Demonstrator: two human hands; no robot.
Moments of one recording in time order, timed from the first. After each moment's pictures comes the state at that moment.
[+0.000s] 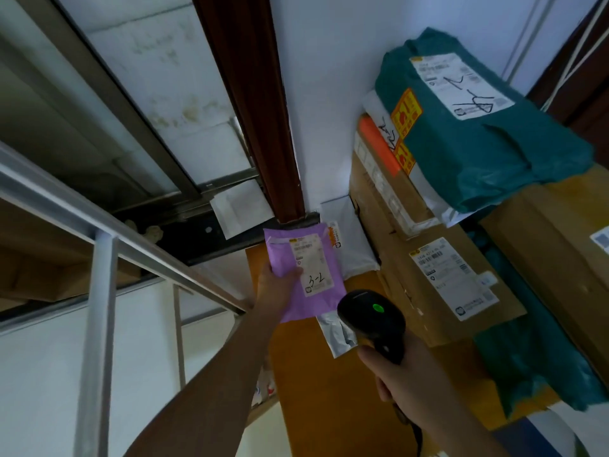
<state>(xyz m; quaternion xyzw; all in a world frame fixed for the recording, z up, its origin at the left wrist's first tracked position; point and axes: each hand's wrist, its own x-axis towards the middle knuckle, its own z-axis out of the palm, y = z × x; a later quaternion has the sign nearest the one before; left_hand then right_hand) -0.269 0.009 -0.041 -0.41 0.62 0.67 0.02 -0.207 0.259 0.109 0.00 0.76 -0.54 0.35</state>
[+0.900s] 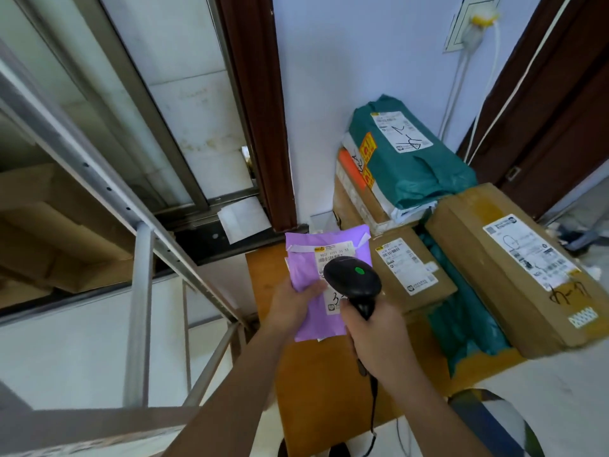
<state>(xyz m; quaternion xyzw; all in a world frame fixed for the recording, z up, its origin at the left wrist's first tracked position) -0.173 0.092 0.095 -0.28 0.62 0.73 0.05 -0.150 0.251 0.177 0.01 0.82 -0.55 0.13</state>
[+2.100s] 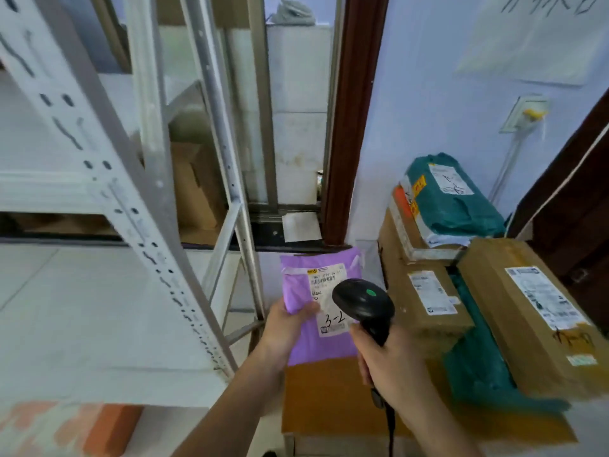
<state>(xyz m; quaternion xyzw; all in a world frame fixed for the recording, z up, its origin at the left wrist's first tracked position) -0.022 0.113 0.124 -0.32 0.53 0.78 -0.11 -0.052 0.299 0.231 -0.19 0.82 -0.49 0.22</state>
